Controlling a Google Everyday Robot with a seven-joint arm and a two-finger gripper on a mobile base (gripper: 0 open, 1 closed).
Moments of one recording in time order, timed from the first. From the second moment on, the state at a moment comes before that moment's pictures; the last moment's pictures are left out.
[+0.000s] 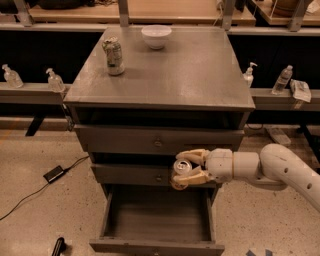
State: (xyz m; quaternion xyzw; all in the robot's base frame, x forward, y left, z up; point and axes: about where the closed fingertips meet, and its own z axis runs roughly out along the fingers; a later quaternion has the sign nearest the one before) arm 0.531 -0.083 0.680 -0.52 0.60 0.33 0.51
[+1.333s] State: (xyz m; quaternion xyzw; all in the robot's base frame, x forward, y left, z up) arm 0.568 0.029 0.419 -0.55 0.56 0.40 0.47
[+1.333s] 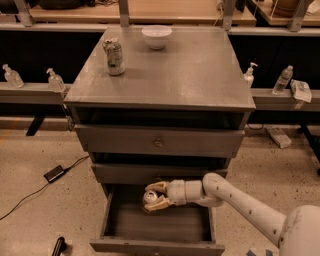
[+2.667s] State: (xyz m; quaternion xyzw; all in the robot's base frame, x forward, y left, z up) arm 0.585 0.092 0.308 -0.54 0.55 0.42 0.48
